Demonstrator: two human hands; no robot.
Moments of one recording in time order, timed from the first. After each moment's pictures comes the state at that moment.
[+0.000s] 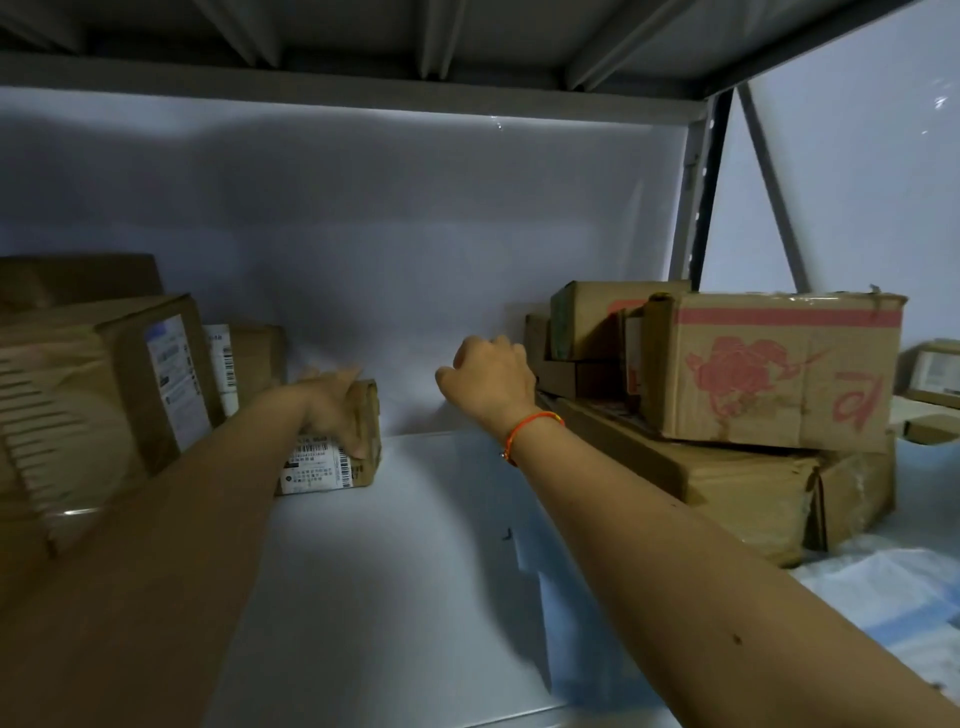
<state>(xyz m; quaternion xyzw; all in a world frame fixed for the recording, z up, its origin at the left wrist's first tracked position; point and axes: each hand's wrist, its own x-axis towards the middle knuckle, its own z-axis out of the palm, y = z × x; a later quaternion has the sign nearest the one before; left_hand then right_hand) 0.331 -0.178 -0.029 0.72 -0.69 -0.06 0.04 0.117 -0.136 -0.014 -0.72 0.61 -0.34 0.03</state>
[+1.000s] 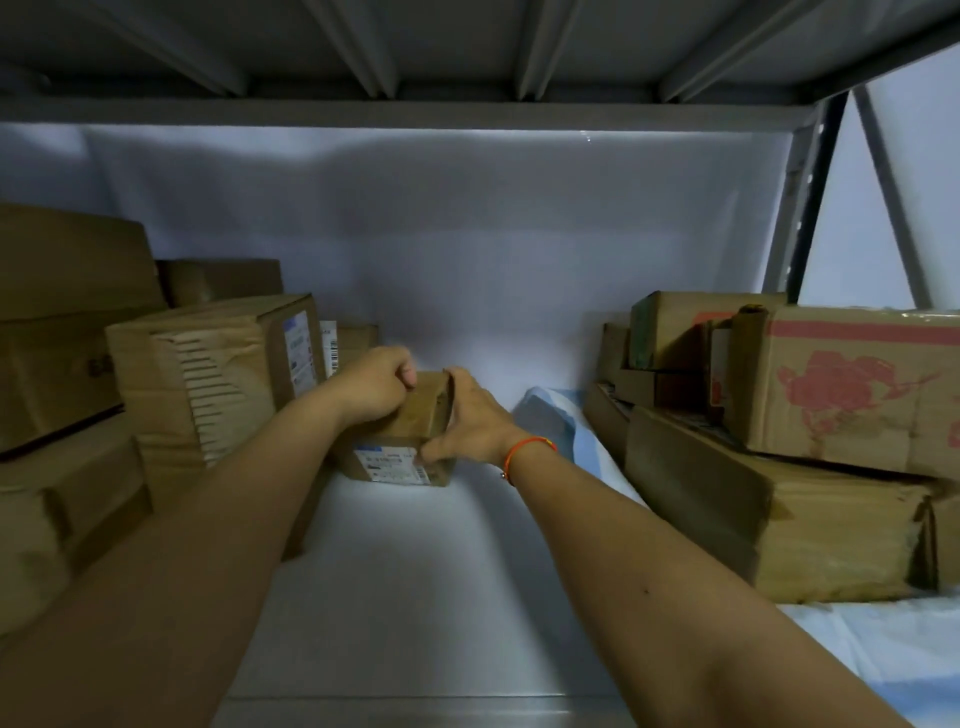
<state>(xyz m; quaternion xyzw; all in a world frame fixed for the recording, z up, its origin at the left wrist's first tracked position) 0.327 -0.086 -0.004 0.68 -0.67 -0.04 0.29 0.189 -0.155 -0.064 -0.83 0.43 -0.29 0.19</state>
